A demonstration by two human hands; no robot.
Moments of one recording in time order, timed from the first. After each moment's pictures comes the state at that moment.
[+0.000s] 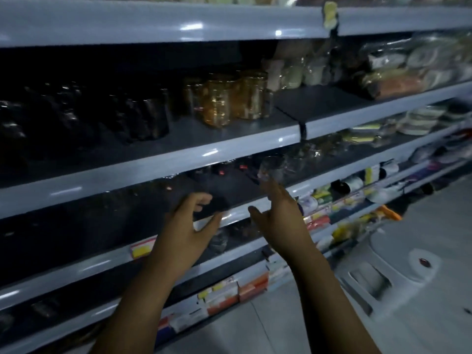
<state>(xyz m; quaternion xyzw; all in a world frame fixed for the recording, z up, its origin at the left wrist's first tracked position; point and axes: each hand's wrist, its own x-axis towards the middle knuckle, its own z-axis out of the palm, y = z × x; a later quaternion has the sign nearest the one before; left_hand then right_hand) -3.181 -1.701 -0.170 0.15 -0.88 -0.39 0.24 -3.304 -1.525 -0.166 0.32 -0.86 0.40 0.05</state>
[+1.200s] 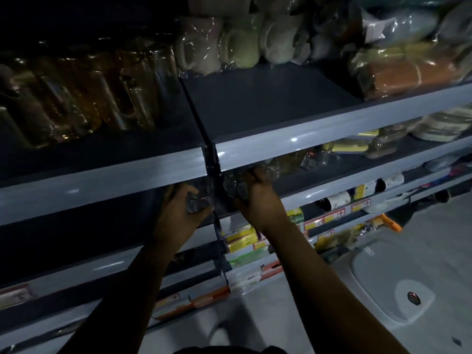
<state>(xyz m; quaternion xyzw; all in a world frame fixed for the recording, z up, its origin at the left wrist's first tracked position) -3.494 -1.638 -0.274 0.27 -0.86 -0.35 0.23 -3.632 -1.483 -0.255 0.40 -0.86 0.31 -0.01</state>
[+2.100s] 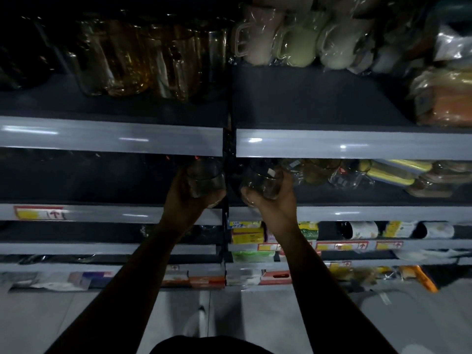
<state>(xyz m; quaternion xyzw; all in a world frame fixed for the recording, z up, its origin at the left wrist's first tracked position) -3.472 -1.602 -0.269 0.31 -0.66 -0.60 0.35 -3.638 -1.470 -0.269 0.27 -0.69 0.64 -0.21</state>
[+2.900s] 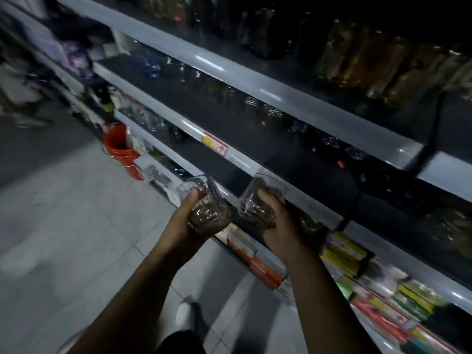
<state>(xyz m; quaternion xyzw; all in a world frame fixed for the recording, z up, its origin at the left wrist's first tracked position) -3.220 -1.492 -0.254 0.40 -0.25 -0.71 0.53 -3.420 -1.508 -0.269 0.27 -0.49 0.48 -0.68</state>
